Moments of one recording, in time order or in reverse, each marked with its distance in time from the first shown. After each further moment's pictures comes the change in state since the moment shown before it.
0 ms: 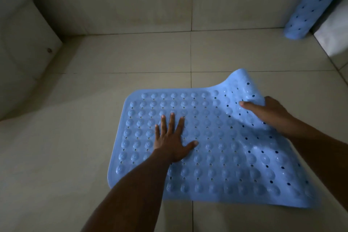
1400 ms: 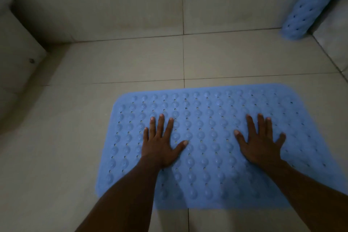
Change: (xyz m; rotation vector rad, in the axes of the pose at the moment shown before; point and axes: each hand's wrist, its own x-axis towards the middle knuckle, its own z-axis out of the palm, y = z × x) left_hand 0.044 -0.016 -0.005 0.028 0.108 -0.046; right_hand 0.034 0.084 0.092 -0.563 0.273 -0.122
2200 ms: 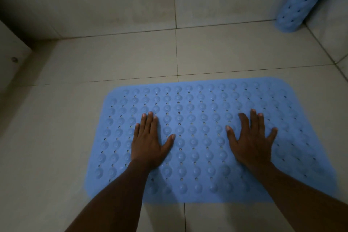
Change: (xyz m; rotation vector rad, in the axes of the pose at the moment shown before) left_hand -0.001 -0.011 0.003 -0.056 0.195 0.011; right_hand -0.007 -0.006 0.017 -0.010 0.282 -0.064
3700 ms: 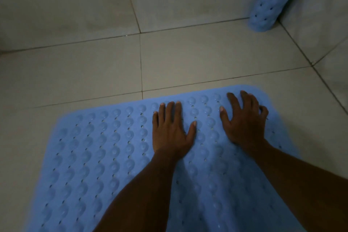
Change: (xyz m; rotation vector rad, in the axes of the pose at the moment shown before) left_hand 0.115 0.165 0.026 -0.026 0.072 0.120; right_hand 0.133 0.052 0.013 -0.052 0.118 -0.046
